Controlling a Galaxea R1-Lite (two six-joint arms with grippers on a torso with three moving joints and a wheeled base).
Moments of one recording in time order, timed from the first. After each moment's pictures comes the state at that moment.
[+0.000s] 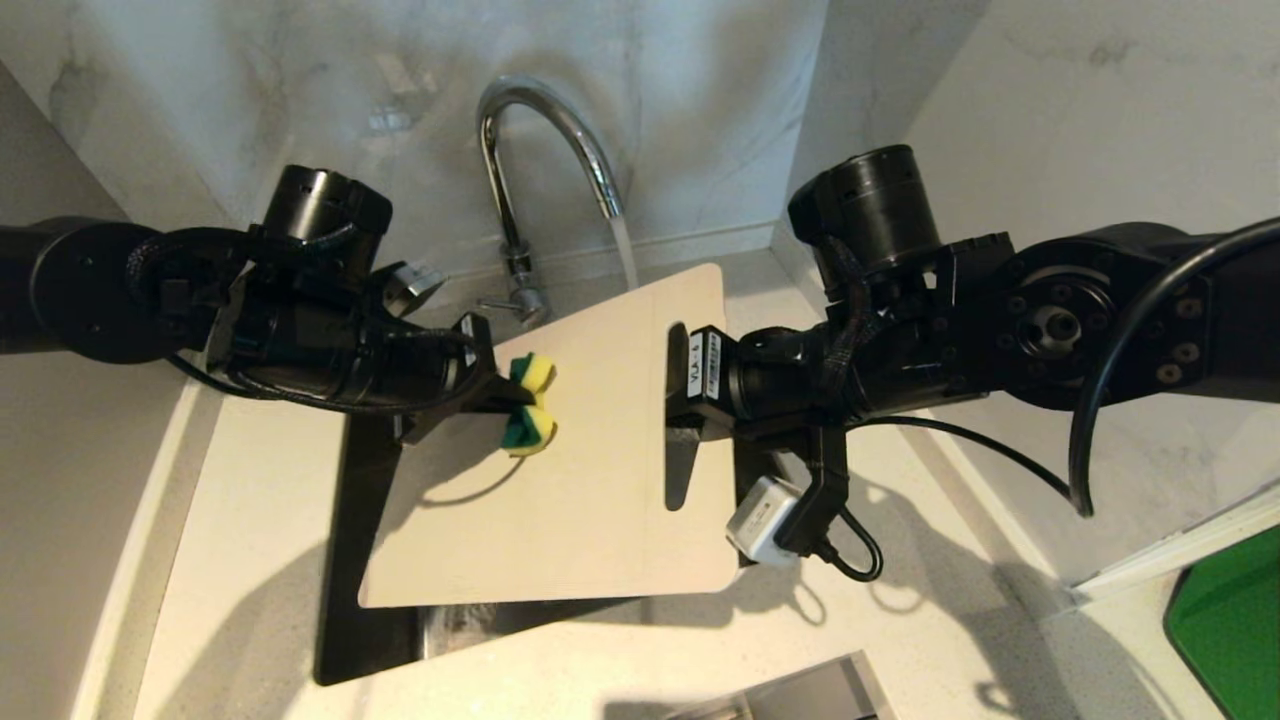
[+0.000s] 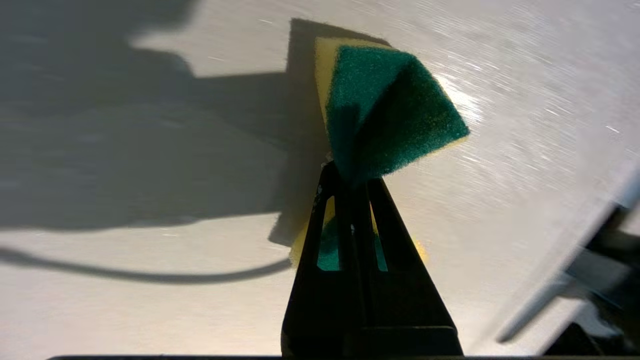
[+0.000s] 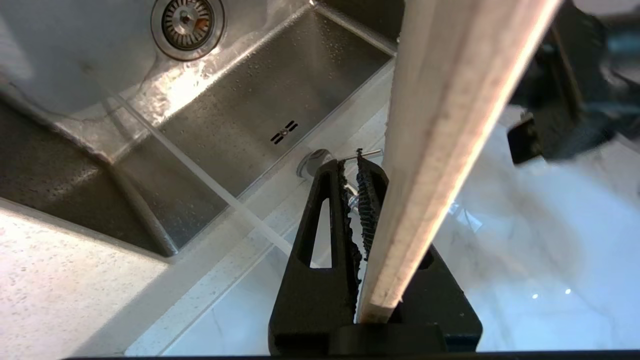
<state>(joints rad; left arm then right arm) -0.48 1.84 -1.56 0.34 -0.29 -0.72 0.54 1.77 -1.49 0.25 0.37 -2.55</state>
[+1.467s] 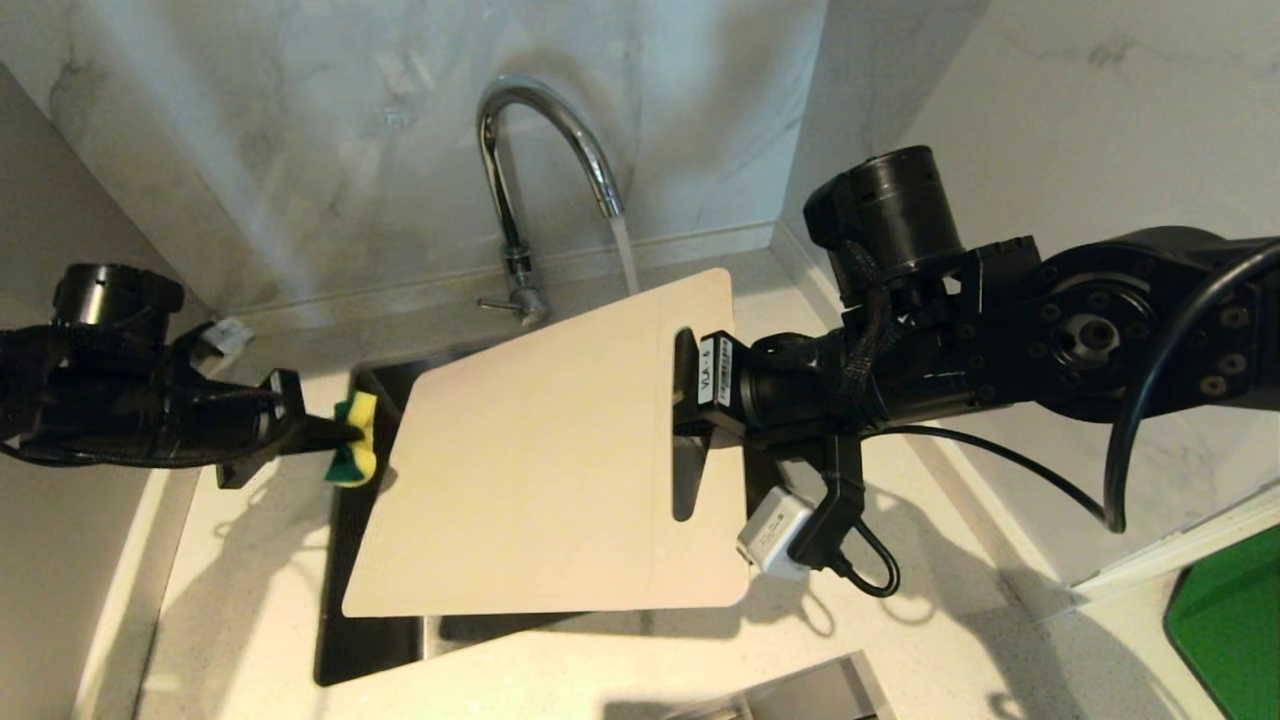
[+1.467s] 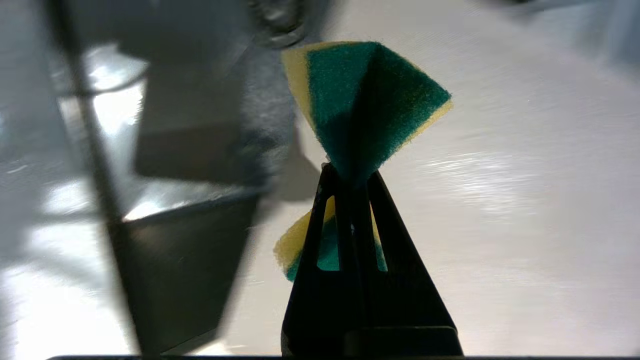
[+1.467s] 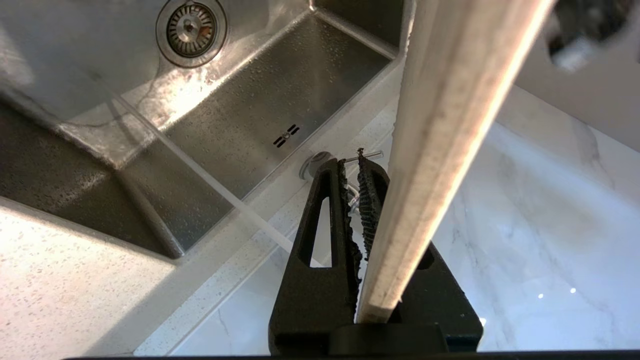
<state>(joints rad) -0.04 1.73 -1.18 0.11 -0.48 -0.54 0.54 1.74 -1.44 0.25 0.38 -2.53</state>
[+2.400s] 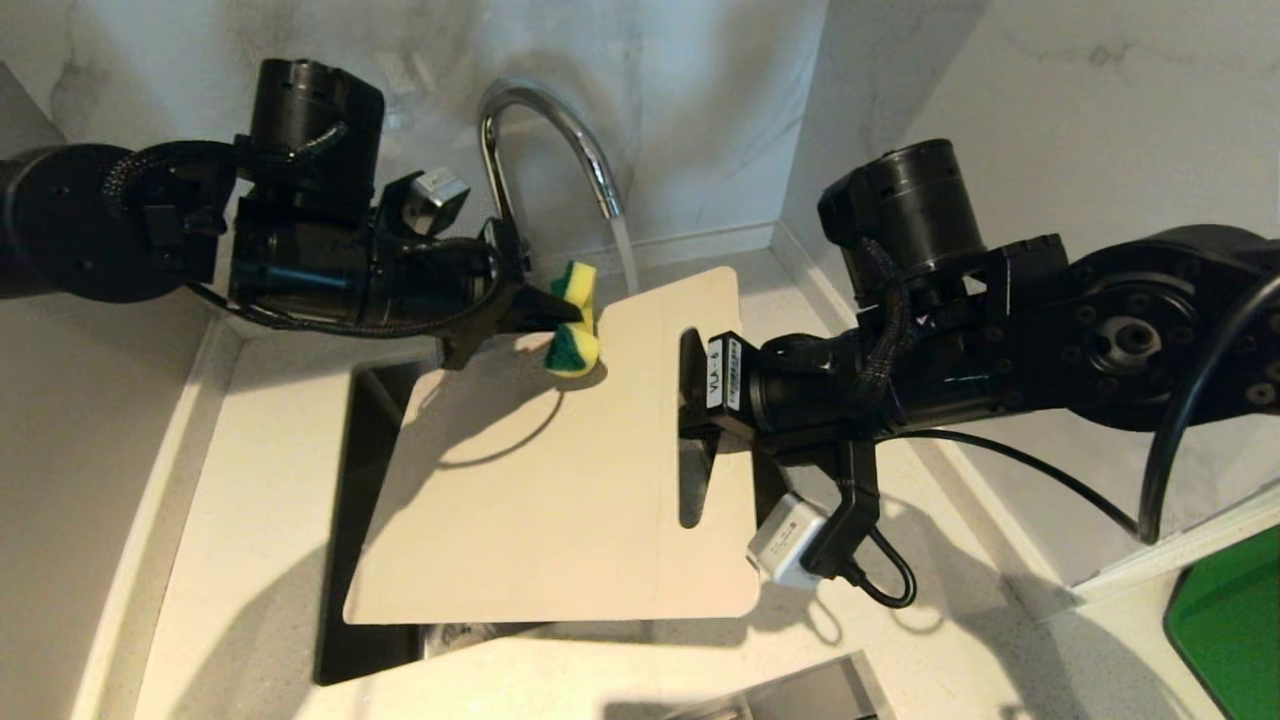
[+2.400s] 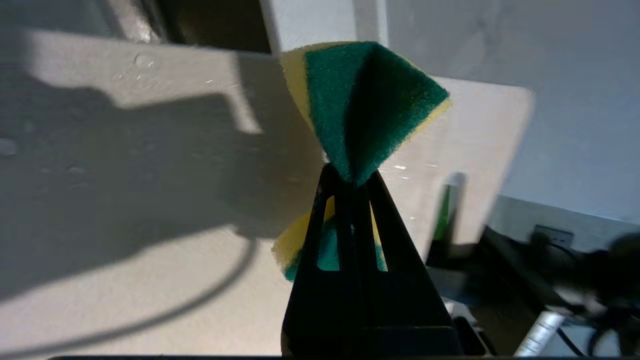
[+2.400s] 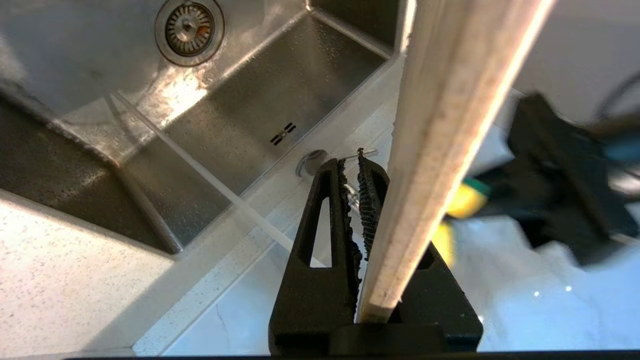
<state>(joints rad) -0.55 1.87 -1.77 0.31 -0.38 -0.73 0.54 1.70 -1.41 0.25 0.38 -2.53</state>
